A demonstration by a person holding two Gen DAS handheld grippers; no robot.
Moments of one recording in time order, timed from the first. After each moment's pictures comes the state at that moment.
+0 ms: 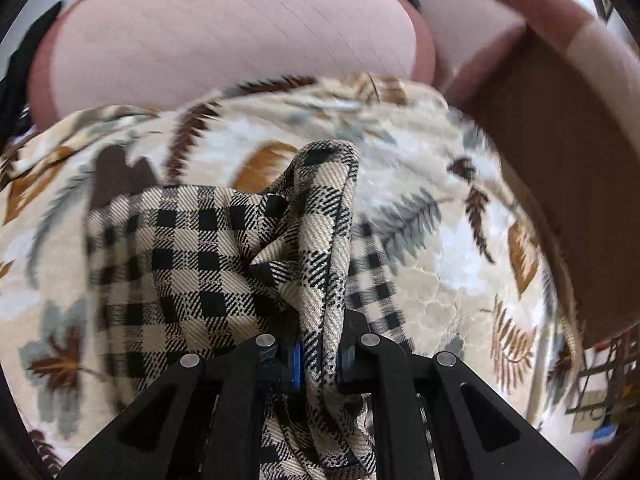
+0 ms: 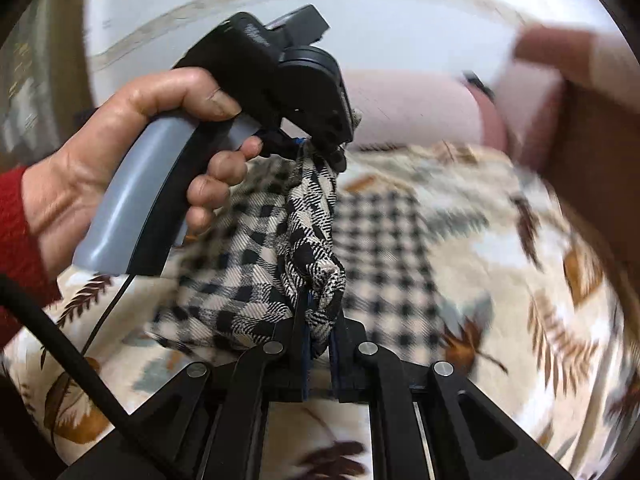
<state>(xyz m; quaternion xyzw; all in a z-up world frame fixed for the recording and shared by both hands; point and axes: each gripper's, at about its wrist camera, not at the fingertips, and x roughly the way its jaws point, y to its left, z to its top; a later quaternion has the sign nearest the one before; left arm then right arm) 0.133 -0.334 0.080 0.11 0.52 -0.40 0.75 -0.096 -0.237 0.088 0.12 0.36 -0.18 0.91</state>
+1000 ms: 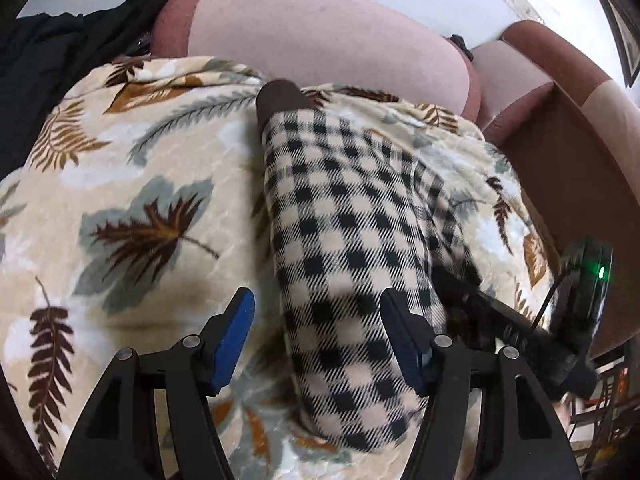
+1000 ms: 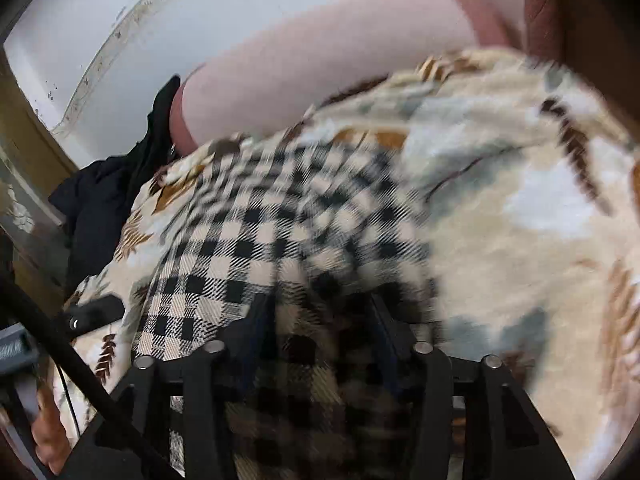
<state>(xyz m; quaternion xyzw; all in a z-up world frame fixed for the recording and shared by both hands) 0.109 -0.148 0.074 0.02 0.50 -0.34 0.80 -0.024 -0.338 0.049 0.32 0.38 -0.09 0.86</state>
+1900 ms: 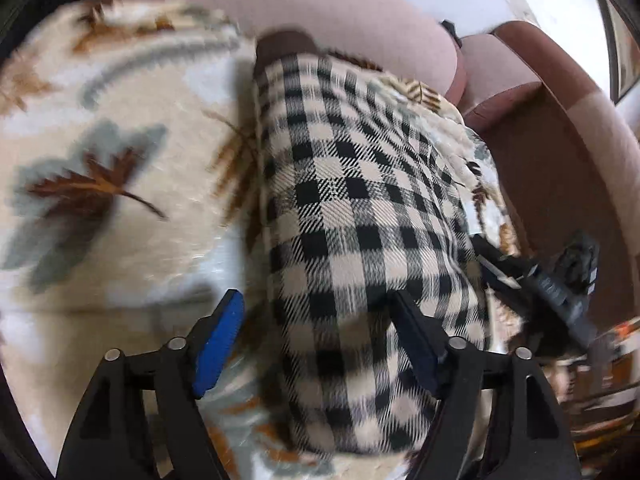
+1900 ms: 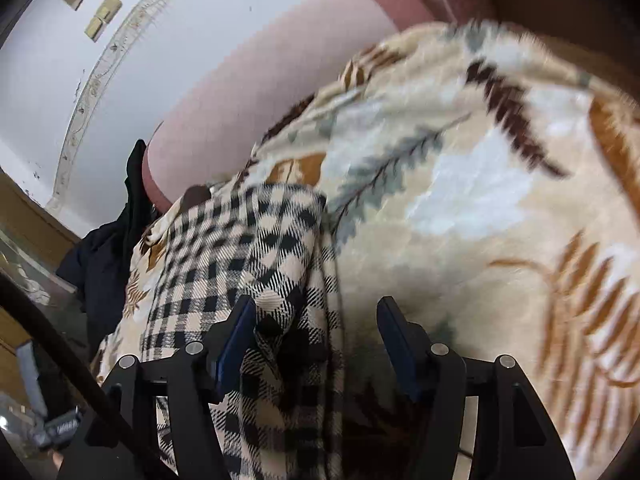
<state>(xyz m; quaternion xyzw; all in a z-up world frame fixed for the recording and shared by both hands) 0.131 -0.160 0.022 -0.05 0.56 -0.40 0.72 -0.064 -0.428 0.026 0.38 0.34 -0.14 0.85</state>
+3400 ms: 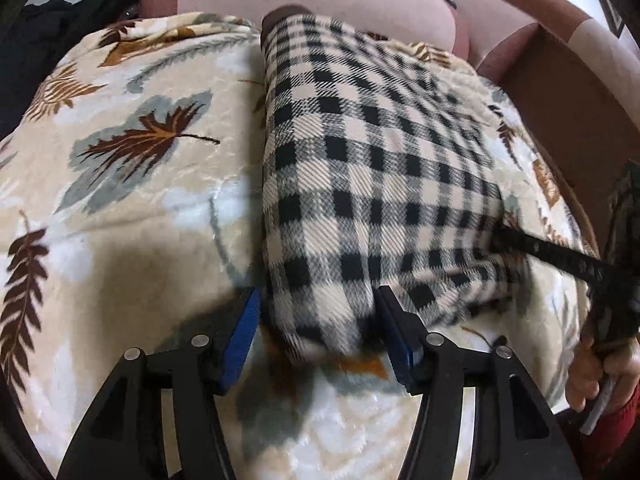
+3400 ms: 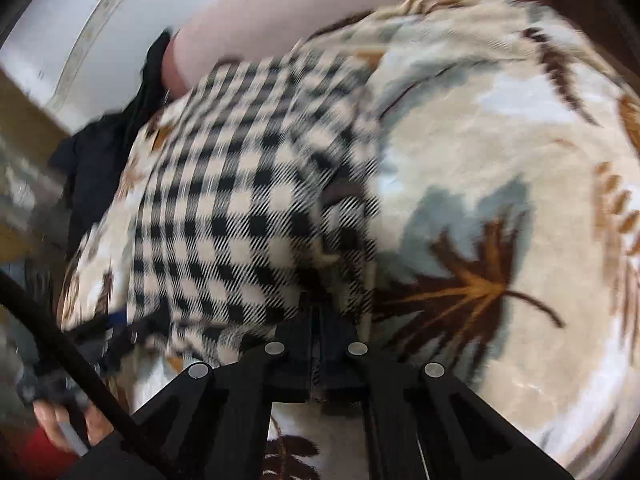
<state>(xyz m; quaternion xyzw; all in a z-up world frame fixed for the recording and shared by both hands) 0.041 -0.118 0.020 0.07 0.51 -0.36 0.78 -0.095 -0.342 0.037 0.28 0.44 -0.15 0.84</state>
